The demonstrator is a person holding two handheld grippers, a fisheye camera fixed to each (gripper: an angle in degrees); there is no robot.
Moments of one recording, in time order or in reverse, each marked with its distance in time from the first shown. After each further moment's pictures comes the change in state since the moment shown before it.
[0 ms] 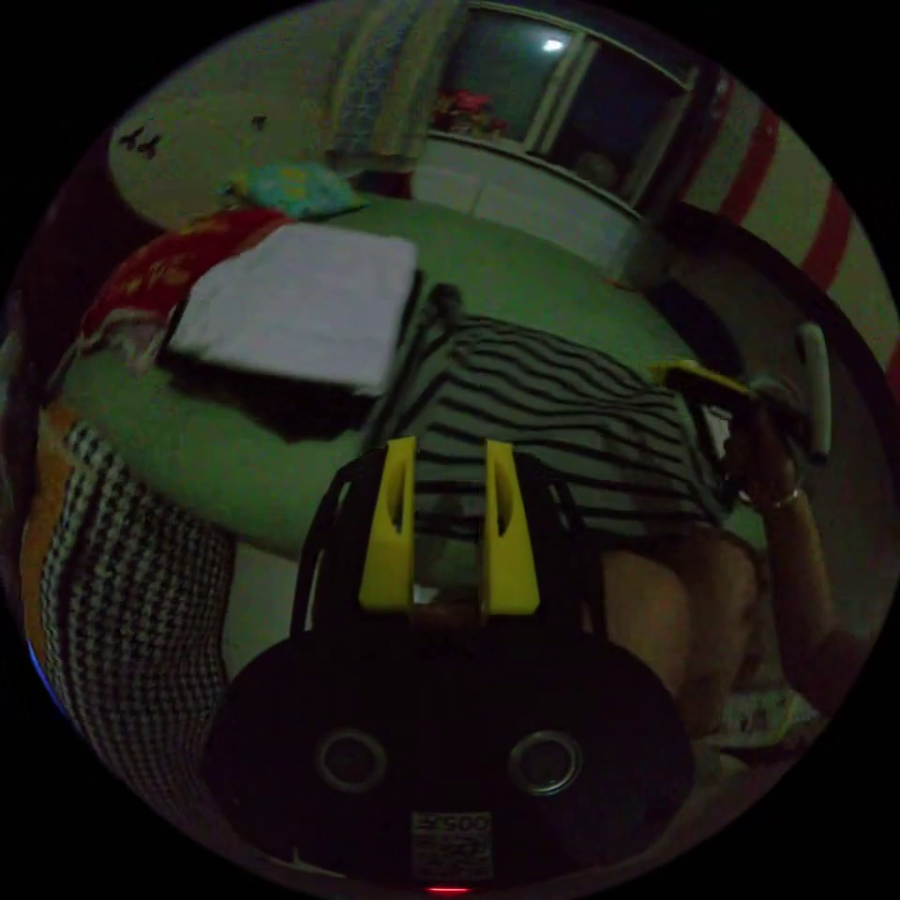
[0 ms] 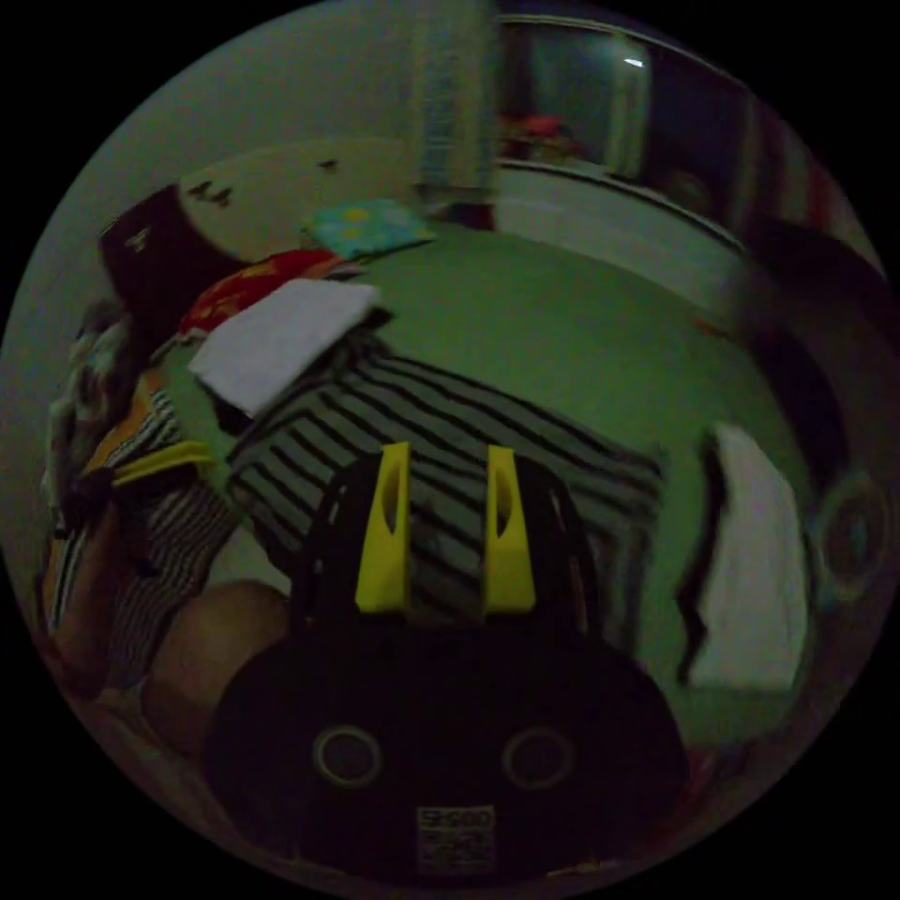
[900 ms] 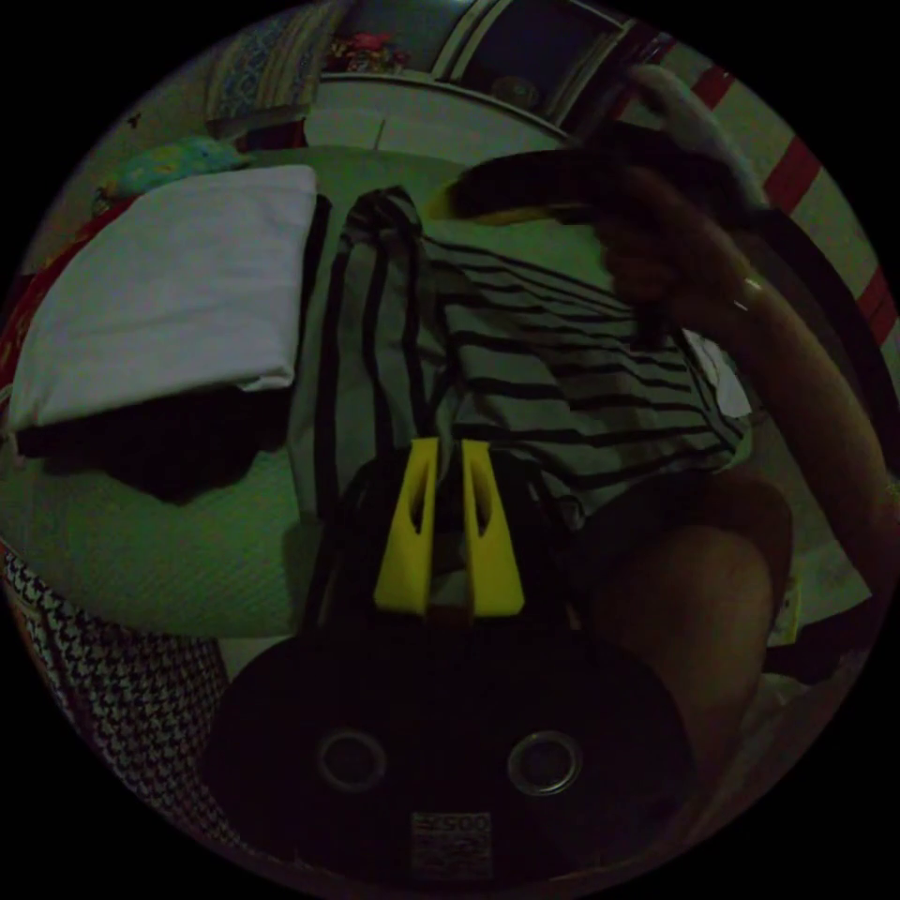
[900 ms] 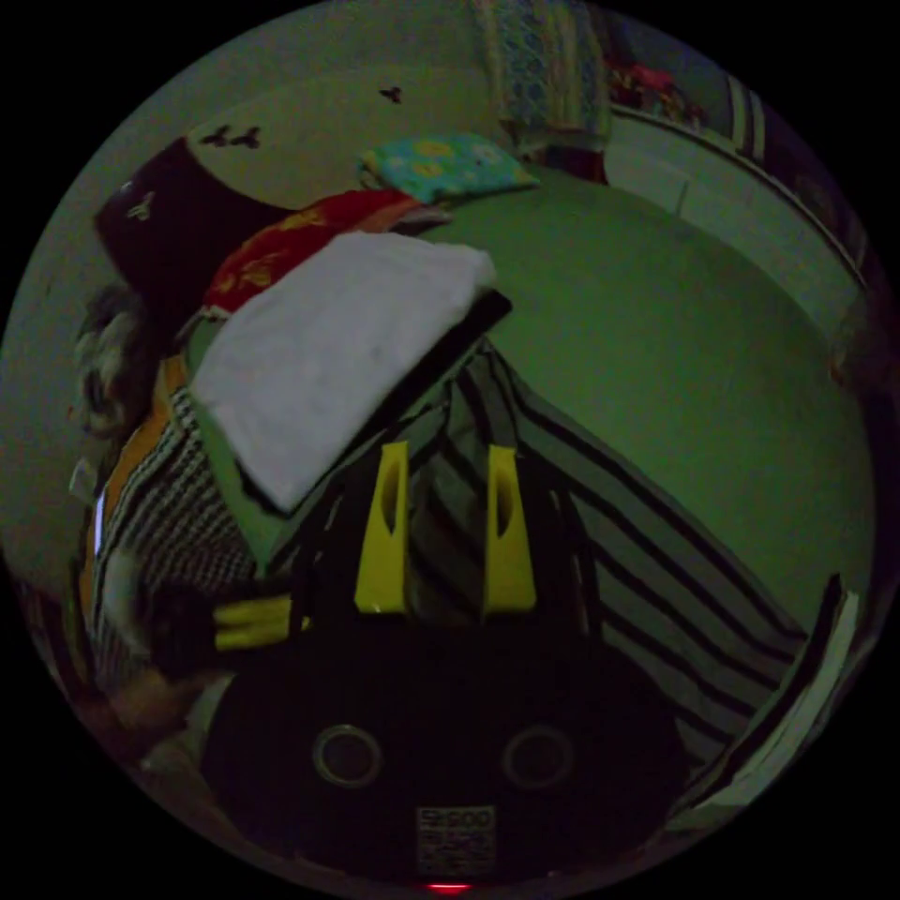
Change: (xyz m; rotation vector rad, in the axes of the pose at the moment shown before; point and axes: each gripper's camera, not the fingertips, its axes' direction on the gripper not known) left arm -0.224 -0.042 -0.048 -0.180 0.132 0.141; right arm -0.206 -0.190 0.206 -0.260 -0.272 -0.205
